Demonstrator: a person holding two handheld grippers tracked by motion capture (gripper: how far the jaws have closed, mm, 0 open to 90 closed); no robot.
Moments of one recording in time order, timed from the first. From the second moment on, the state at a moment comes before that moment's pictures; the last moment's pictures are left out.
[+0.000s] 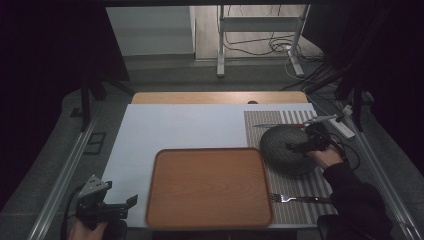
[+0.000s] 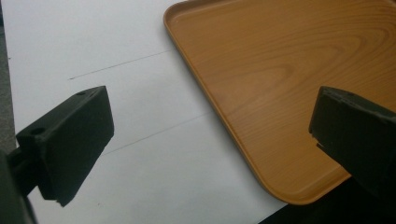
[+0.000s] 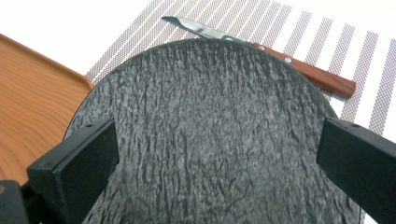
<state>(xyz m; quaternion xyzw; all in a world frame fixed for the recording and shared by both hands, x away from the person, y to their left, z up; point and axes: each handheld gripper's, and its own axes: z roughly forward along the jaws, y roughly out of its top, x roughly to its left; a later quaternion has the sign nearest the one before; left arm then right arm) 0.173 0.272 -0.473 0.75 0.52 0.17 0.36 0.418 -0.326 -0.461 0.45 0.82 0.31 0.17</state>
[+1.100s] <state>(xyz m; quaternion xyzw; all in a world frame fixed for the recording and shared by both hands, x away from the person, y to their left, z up) 0.174 0.272 -0.473 0.75 0.53 0.16 0.36 0.497 -0.326 -0.474 0.50 0.80 0.28 0.18</state>
